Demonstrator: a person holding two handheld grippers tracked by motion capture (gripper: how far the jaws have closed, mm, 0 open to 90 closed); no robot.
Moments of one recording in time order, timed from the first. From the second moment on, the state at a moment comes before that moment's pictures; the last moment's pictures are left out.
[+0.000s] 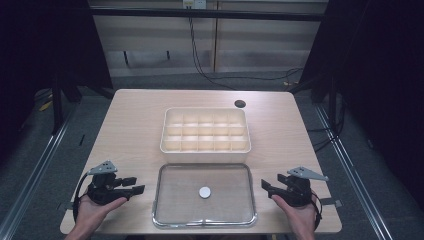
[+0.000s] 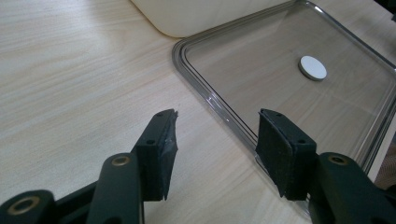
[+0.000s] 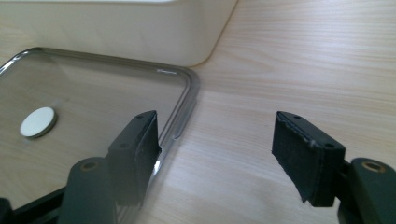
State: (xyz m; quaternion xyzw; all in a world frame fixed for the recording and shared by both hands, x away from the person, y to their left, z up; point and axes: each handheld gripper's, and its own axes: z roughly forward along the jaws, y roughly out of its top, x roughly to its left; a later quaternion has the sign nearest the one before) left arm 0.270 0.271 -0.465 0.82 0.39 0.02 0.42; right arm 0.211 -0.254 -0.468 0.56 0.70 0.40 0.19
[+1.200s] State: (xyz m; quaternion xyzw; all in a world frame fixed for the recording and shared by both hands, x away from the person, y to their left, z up) left arm 0.293 0.242 -0.474 0.82 0.40 0.01 0.40; right arm 0.251 -0.223 -0.471 0.54 0.72 0.42 0.12
